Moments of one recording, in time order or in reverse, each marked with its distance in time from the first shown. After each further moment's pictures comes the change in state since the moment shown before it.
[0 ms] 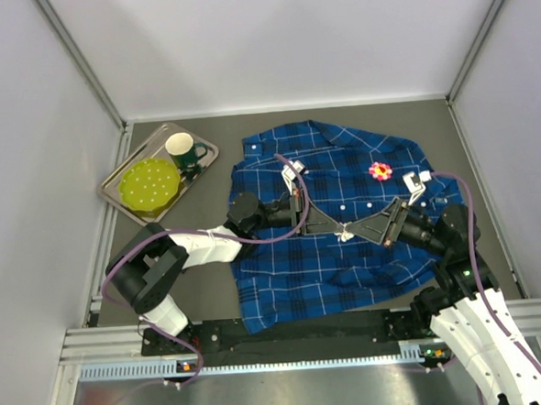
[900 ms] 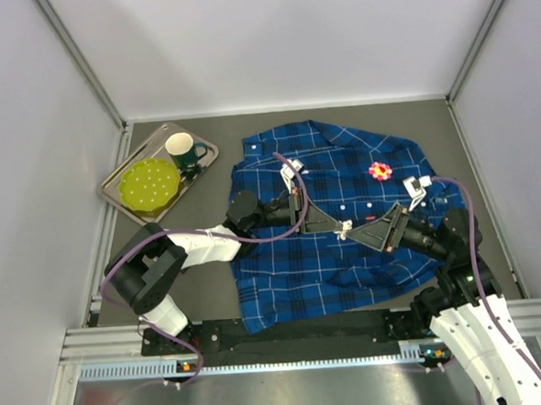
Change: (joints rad) left arm 0.008 -0.005 0.004 -0.014 0.000 0.009; right arm 0.000 -0.062 -0.001 -0.086 -0.016 -0.062
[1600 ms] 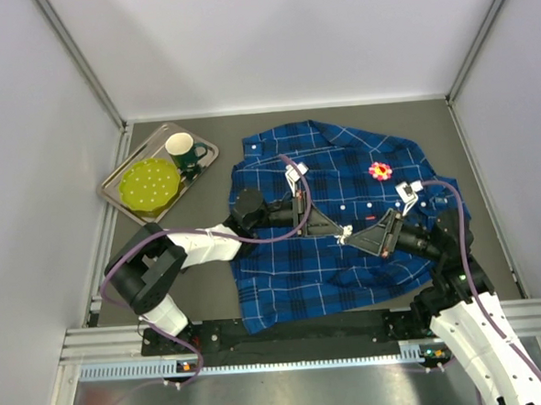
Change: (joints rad) left arm 0.000 0.002 0.012 -0.127 0.034 0.100; right arm 0.000 0.027 -0.080 0.061 -0.041 -0.045
